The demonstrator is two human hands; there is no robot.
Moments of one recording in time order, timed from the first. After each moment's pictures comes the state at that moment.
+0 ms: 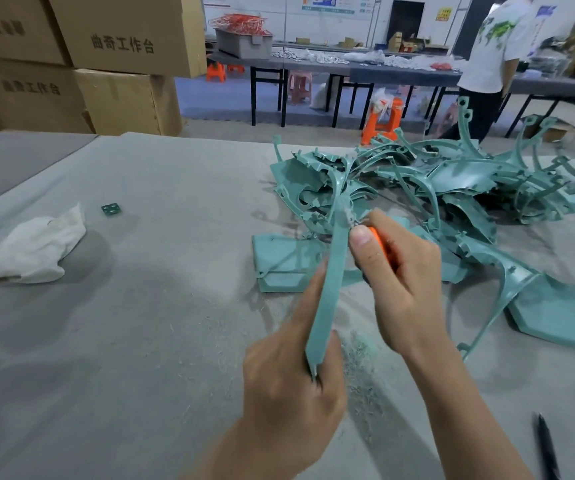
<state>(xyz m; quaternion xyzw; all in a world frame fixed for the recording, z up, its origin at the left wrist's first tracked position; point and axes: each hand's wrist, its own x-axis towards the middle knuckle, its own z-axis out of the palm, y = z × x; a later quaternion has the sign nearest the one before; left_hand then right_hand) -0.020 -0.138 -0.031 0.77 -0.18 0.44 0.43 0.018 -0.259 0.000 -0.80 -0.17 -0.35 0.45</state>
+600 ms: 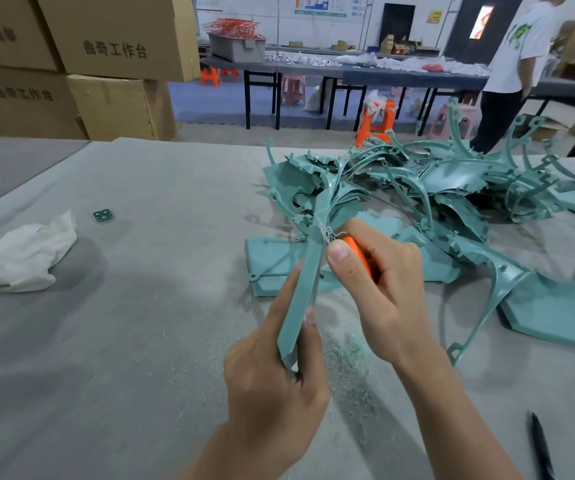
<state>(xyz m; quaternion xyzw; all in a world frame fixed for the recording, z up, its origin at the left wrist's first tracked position) -0.019 -0.139 -0.032 0.75 -0.15 0.45 0.46 0.017 -0.259 -0.001 -0.80 -0.21 -0.34 0.45</state>
